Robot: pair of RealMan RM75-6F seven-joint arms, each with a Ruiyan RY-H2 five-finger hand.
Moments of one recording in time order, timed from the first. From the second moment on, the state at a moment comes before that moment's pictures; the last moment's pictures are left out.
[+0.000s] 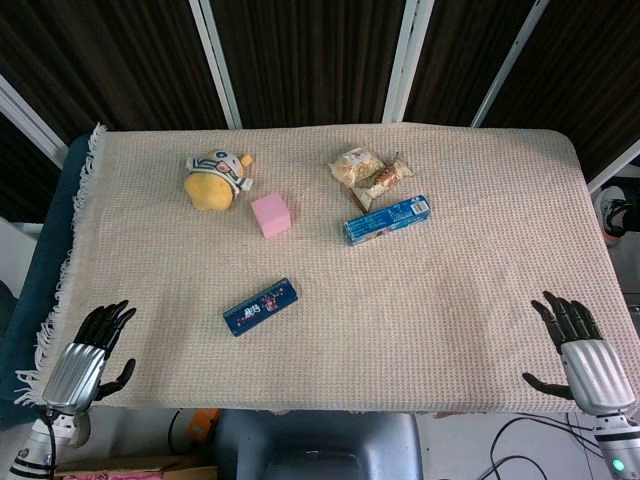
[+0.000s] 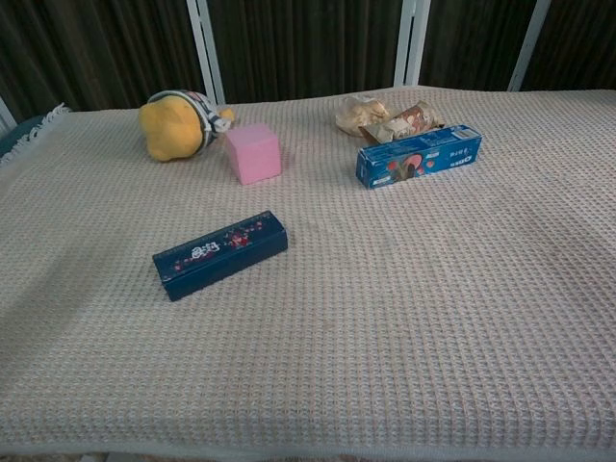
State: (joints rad) left arm -0.17 -1.27 0.05 -1.49 1.68 1.48 -0.10; right arm 0.05 -1.05 -0.01 -1.65 -1.60 1.47 -0.03
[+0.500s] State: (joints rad) left arm -0.19 -1.37 0.04 -1.50 1.67 1.44 -0.09; right arm 0.06 -1.06 -0.02 -1.65 -1.60 1.45 -0.03
